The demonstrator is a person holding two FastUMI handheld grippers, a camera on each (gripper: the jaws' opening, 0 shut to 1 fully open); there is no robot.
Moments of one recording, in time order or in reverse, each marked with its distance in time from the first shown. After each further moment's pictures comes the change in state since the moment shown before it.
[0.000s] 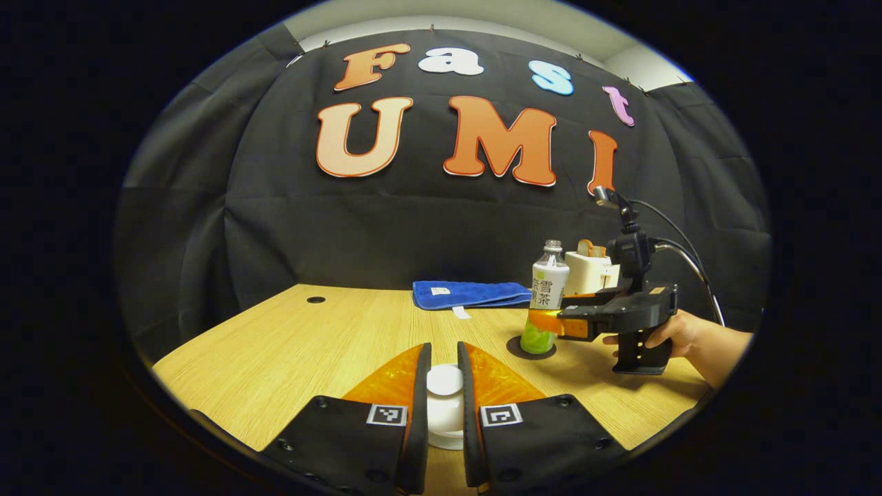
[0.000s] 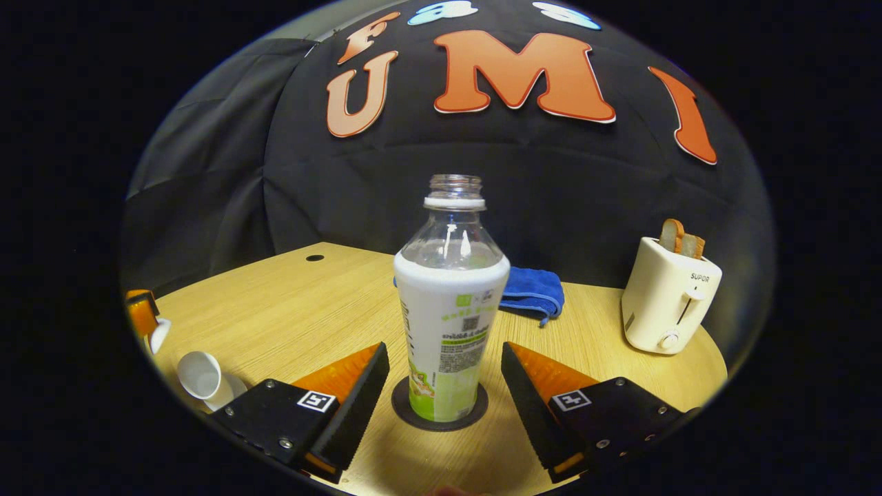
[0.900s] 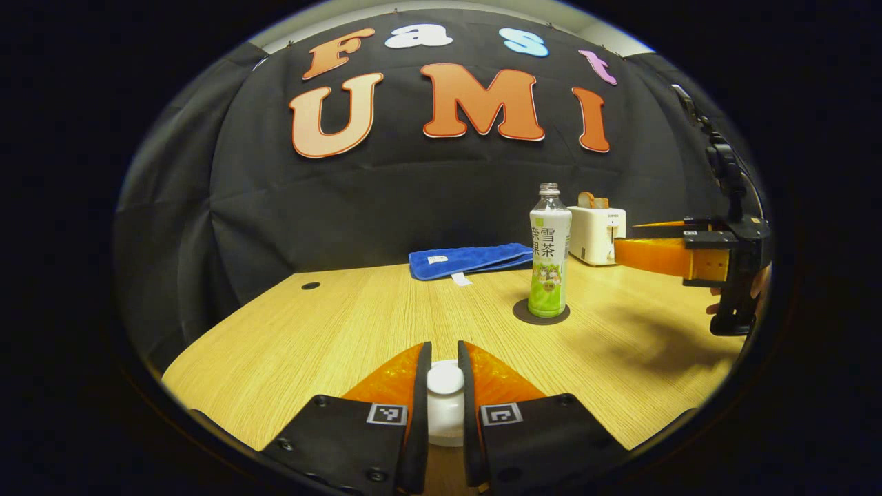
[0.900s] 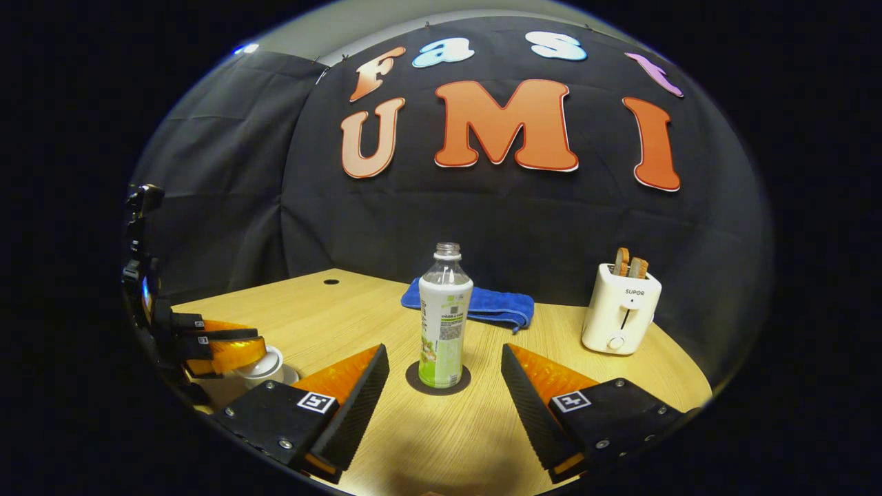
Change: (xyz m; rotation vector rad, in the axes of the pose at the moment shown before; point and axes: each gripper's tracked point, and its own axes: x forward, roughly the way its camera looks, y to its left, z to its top) left arm 0.023 -0.009 -0.045 0.121 0.122 0.015; right arm -0.115 -0.010 0.011 -0.029 -0.133 -0.035
